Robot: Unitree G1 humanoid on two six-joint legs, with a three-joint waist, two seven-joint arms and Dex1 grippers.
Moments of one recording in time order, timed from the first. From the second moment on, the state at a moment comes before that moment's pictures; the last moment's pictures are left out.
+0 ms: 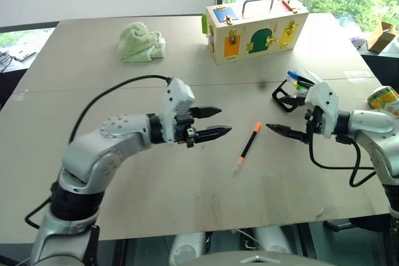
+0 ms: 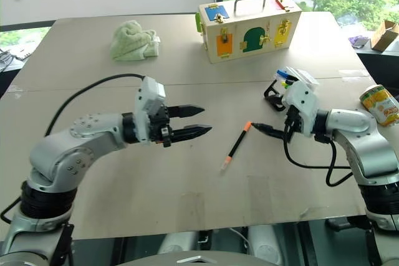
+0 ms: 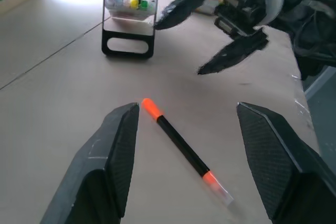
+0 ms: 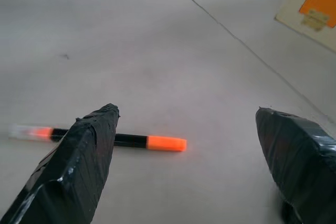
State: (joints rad) left arm -0.38 0.65 -0.07 -0.51 -0.74 0.84 -0.68; right arm -0.31 -0.74 -0.04 -0.31 0.46 0.52 0.99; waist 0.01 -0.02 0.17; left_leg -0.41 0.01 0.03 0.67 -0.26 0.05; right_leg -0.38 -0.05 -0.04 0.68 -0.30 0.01
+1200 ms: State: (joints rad) left arm -0.54 0.30 -0.51 -0.38 -0.31 1.17 -0.36; right arm -0.04 -0.82 -0.24 -0.49 0.60 0.54 0.96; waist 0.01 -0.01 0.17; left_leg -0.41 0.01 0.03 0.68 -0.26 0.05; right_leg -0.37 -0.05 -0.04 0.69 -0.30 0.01
